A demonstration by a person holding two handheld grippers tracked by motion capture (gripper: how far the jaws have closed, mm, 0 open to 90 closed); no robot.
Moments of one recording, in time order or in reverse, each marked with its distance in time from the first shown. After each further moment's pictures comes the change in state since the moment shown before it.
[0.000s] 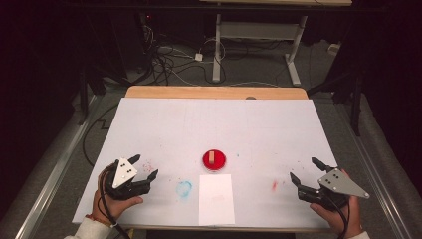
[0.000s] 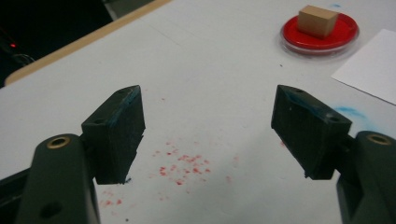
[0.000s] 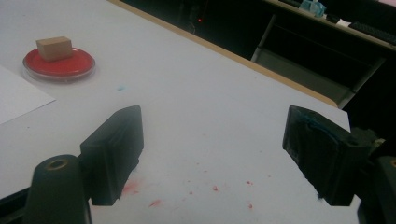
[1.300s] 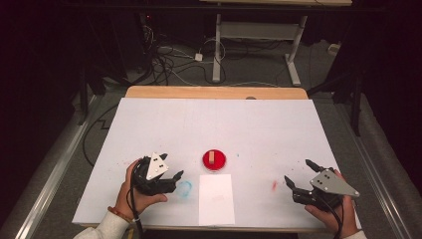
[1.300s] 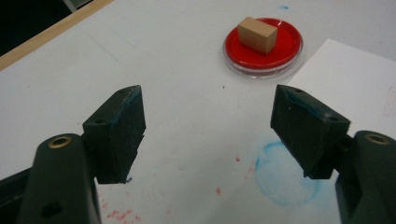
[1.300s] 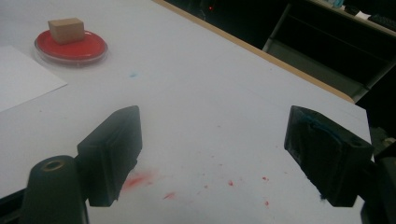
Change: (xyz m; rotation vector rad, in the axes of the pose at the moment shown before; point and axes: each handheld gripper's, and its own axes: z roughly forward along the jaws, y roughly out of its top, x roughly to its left) left arm -0.041 0.048 0.033 0.087 -0.098 0.066; right arm 0.010 -0.001 0.007 0.048 0.037 -0.040
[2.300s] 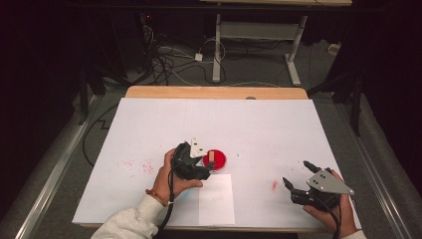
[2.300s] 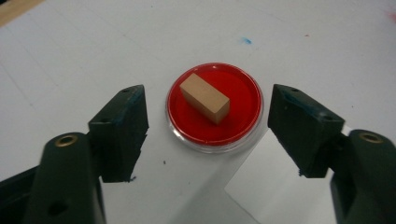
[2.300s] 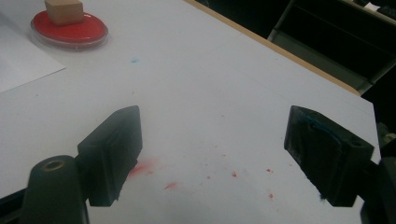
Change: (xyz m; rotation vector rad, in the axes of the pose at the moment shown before) left arm -0.028 0.063 0.068 0.097 -0.110 -0.030; right arm 0.002 -0.003 0.006 0.043 0.010 -0.026
